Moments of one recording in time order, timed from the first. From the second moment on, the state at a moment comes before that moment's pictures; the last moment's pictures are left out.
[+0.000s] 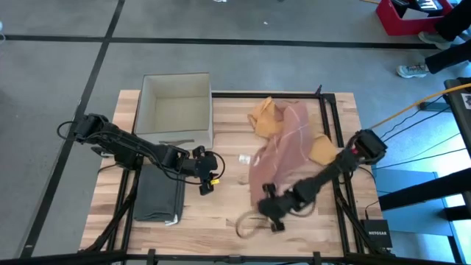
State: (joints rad) left arm -0.27 1.49 0.96 -0.38 -0.32 -0.46; right arm 0.58 1.77 0.93 -0.14 0.14 0.39
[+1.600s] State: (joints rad) left arm -0.29 1.50 0.99 -0.25 -0.31 -0.43; right arm 0.79 1.87 1.31 -0.70 0.59 0.61
